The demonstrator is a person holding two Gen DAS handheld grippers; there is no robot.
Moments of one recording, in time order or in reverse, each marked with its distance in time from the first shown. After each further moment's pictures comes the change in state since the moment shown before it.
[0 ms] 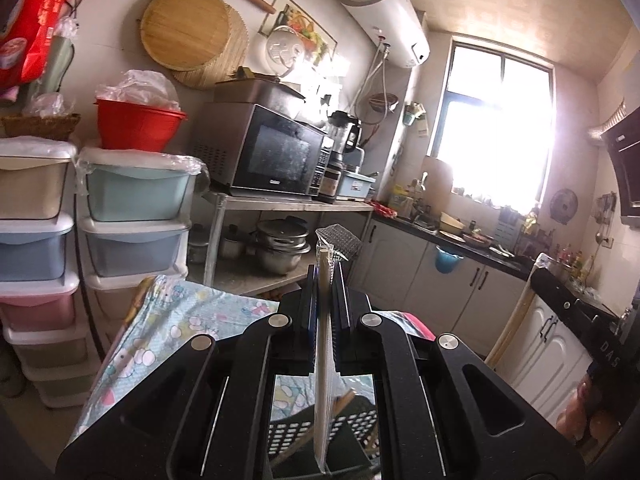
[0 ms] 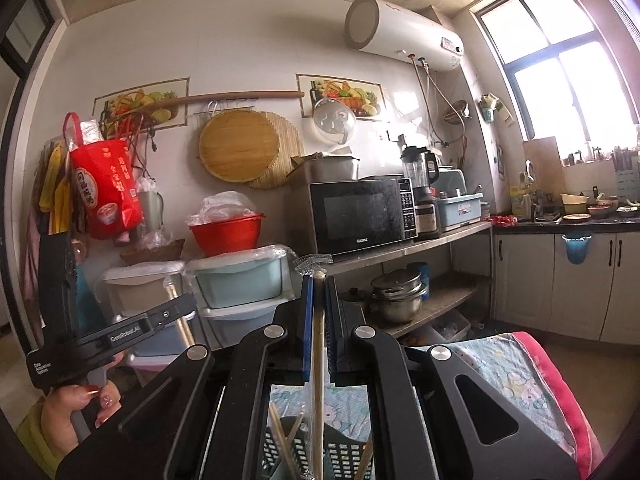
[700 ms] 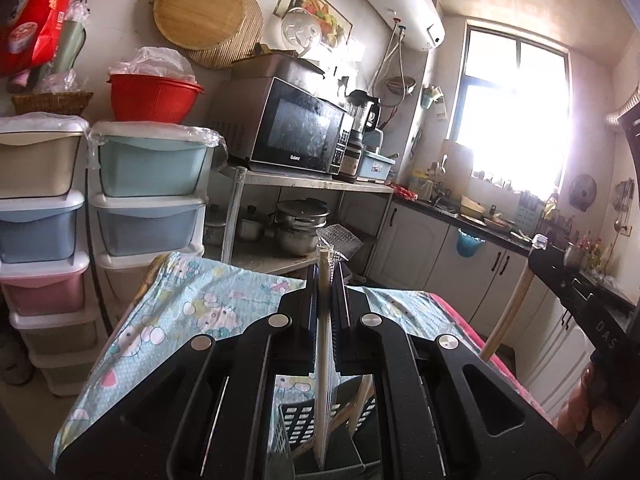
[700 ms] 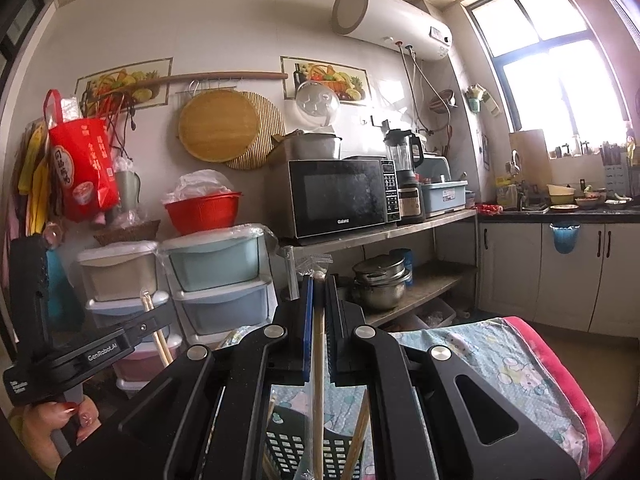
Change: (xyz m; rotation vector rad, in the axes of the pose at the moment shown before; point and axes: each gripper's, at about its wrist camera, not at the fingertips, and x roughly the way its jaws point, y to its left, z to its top) left arm 0.027 0.016 -0.043 0.007 0.047 0.061; right arm 0.036 -0.003 -0.044 -0.021 0.032 -0.075
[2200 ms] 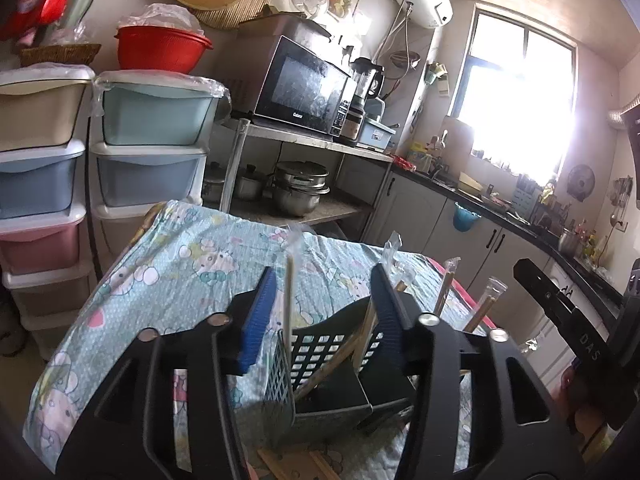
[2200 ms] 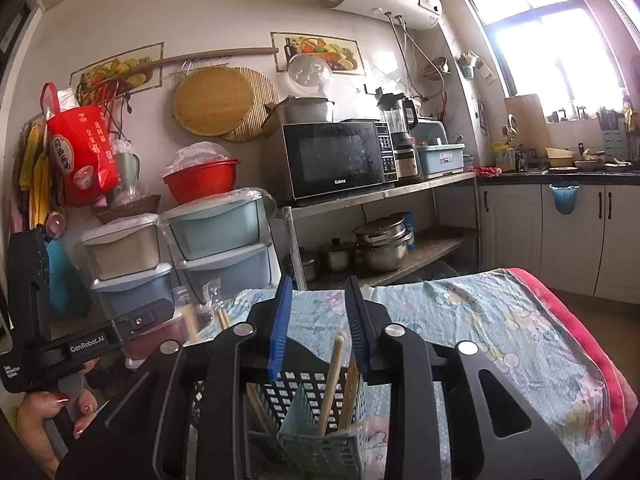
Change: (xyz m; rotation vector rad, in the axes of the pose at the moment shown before) left arm -0.002 0.013 -0.053 -0.050 0.102 -0.019; right arm -0.012 -0.013 -0.056 0.062 0.091 0.018
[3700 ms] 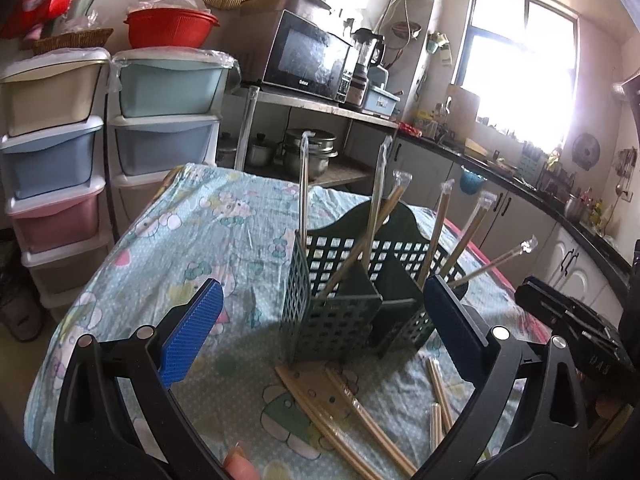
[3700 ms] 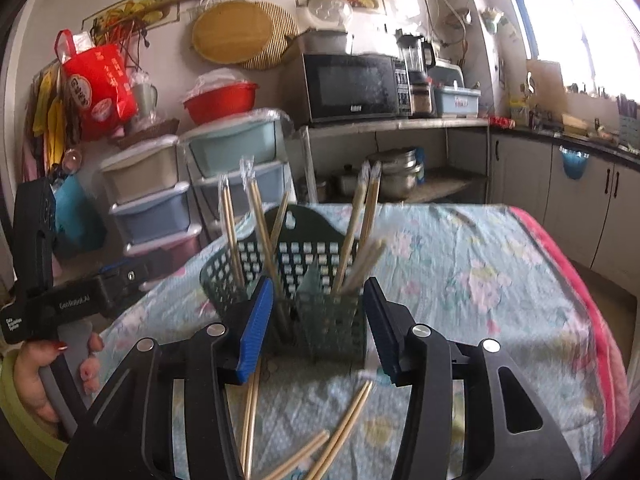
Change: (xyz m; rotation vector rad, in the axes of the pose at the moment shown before) left arm -0.042 -0.004 -0.058 0.043 0.103 0.048; right arm -0.051 0.010 -0.054 -0.049 0.274 0.041
